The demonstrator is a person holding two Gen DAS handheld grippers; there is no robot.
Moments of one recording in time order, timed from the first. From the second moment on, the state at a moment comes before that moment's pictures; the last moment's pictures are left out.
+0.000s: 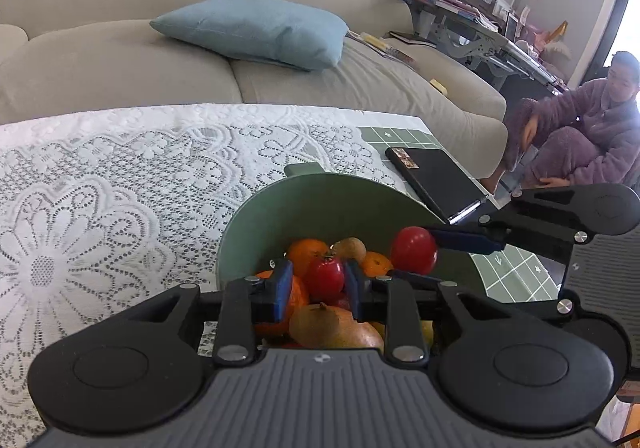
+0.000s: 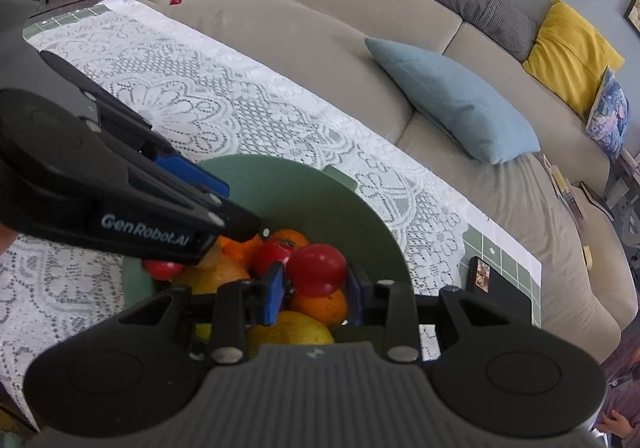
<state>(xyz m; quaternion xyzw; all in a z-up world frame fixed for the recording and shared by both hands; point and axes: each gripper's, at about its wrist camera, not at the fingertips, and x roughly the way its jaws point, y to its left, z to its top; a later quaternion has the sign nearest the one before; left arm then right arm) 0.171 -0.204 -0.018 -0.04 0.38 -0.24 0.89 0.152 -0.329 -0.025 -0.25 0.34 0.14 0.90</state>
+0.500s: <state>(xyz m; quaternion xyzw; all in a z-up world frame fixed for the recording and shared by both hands) 0.195 -0.216 -0.029 -0.02 0.38 -0.24 0.89 0.175 -0.330 -0.039 -0.26 0.36 0.13 0.89</state>
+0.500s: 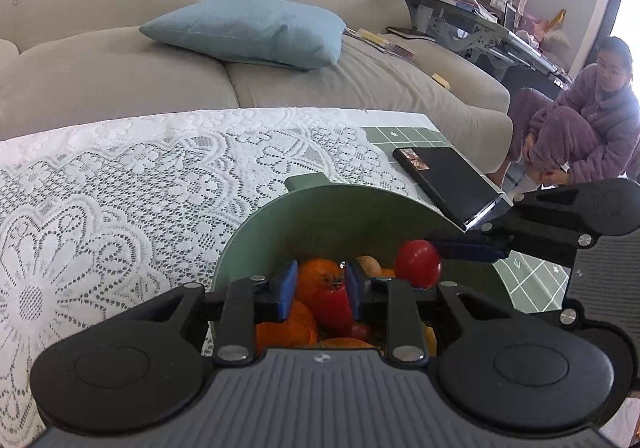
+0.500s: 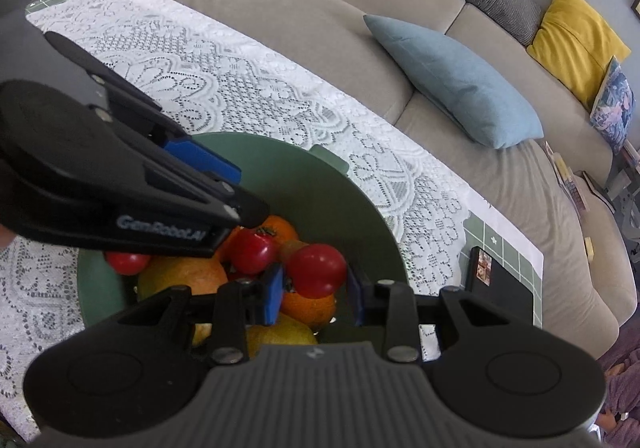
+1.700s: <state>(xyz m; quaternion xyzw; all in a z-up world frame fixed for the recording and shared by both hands) 0.135 -0.146 0.023 -0.05 0.32 -0.27 0.91 0.135 -0.295 0.008 -0.27 0.33 0.12 0.90</state>
